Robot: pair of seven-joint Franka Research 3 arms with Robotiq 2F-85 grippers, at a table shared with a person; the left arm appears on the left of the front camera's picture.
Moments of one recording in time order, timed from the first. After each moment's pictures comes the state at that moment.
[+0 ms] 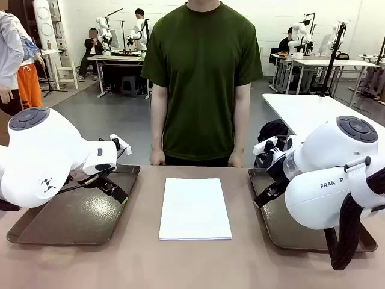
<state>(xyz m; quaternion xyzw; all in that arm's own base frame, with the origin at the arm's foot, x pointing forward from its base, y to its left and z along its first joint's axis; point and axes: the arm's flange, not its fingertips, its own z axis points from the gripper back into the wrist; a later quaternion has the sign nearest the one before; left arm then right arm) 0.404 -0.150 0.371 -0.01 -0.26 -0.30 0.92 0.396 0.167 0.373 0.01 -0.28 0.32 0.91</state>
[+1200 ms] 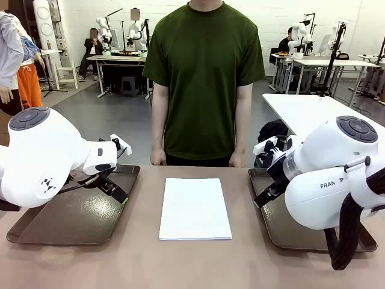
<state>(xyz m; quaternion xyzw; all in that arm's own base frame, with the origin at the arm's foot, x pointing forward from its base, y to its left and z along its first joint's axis) 0.403 -0.150 0.371 -0.01 -0.26 -0.30 0.92 0.396 0.167 0.373 0.01 -0.28 0.32 0.91</state>
